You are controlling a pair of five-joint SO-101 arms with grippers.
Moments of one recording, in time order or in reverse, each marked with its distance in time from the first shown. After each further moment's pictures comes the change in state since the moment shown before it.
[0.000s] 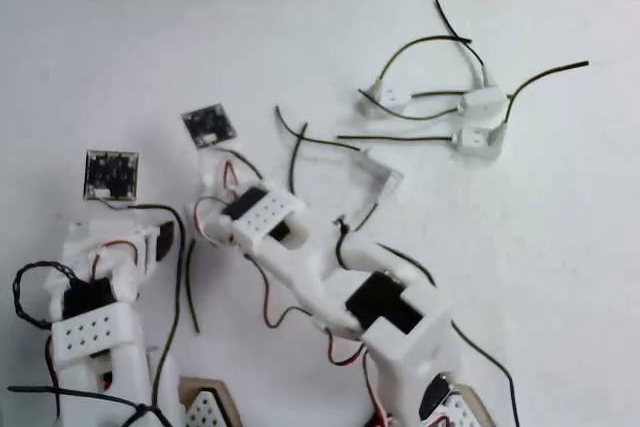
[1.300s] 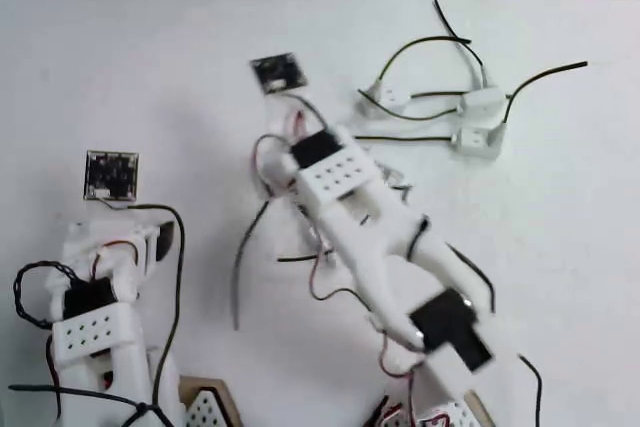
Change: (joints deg) left arm 0.0 0.0 0.0 0.0 0.0; right arm 14.2 -19.1 -2.2 32.2 8.1
